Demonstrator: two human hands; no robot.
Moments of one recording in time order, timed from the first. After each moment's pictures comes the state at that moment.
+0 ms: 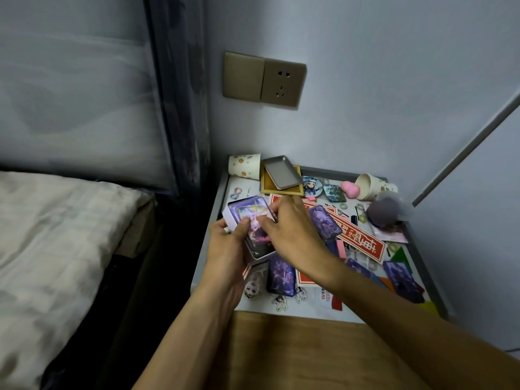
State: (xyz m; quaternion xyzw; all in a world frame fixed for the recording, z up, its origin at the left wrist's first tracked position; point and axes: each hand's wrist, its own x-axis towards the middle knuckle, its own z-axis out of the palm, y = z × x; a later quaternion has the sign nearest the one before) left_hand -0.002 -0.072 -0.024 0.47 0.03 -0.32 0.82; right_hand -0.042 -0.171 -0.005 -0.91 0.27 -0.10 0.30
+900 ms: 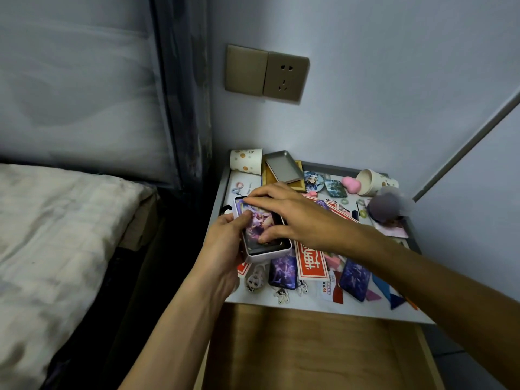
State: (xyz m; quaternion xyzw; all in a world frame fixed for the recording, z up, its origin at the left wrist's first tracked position) left_hand 0.006 -0.060 -0.018 0.51 0.05 -0.38 0.77; right_hand -0.041 -0.209 0.006 -0.98 -0.03 0.03 0.18
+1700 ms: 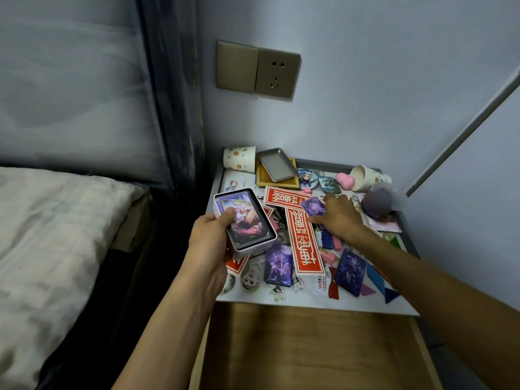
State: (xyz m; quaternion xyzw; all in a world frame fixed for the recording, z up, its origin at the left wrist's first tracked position) left_hand 0.013 -0.059 -0.019 0.56 0.09 -0.34 0.75; right_hand -0.054 -0.322 -0.084 -0.91 0.41 0.03 0.10
